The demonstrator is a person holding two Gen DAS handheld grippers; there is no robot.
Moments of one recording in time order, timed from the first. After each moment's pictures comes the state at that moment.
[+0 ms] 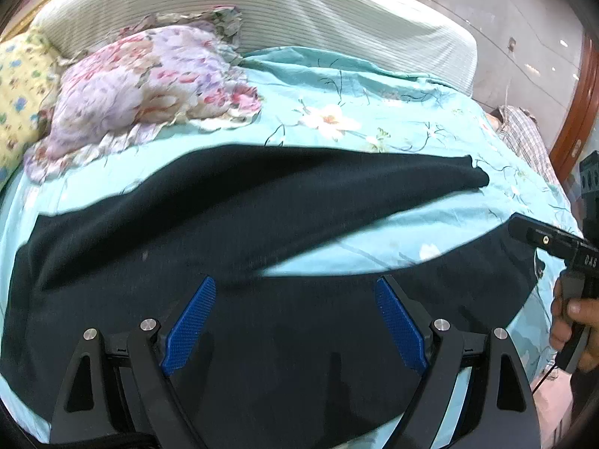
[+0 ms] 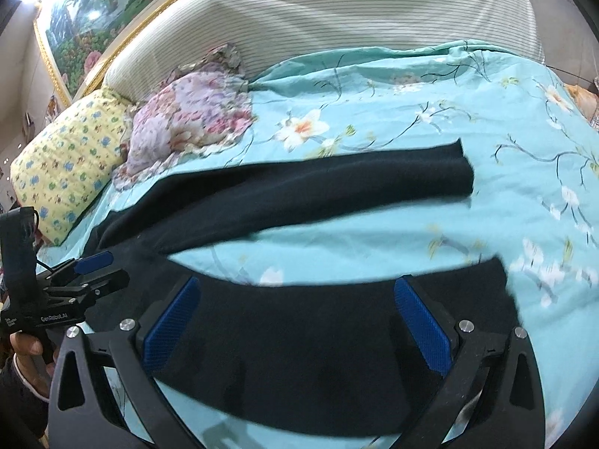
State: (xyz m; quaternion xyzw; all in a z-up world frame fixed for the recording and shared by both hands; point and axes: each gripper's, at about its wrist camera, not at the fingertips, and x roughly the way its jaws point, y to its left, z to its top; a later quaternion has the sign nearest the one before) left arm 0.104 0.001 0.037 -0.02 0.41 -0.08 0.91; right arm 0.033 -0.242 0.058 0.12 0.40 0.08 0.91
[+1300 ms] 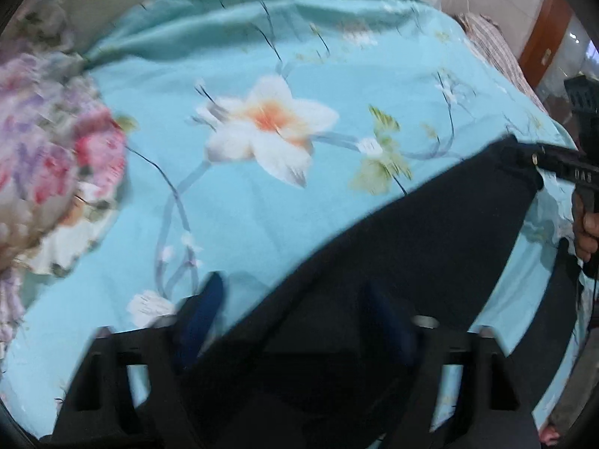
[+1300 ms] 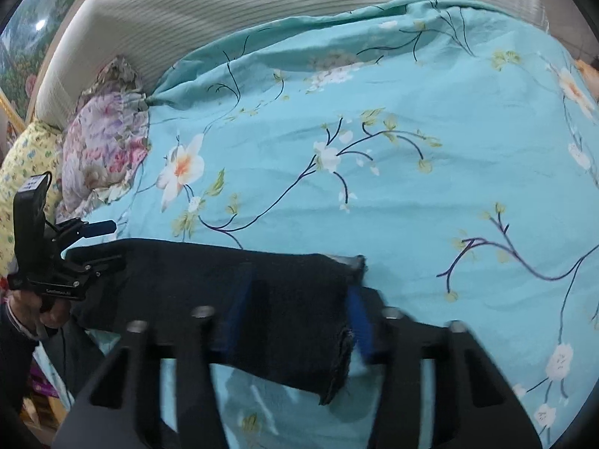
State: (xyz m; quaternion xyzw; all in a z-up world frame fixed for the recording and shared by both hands) left arm 0.330 -0.072 -0.014 0.10 0.53 -0.21 0.81; right arm 0.189 -0.365 0.034 0.13 0.48 0.05 0.87
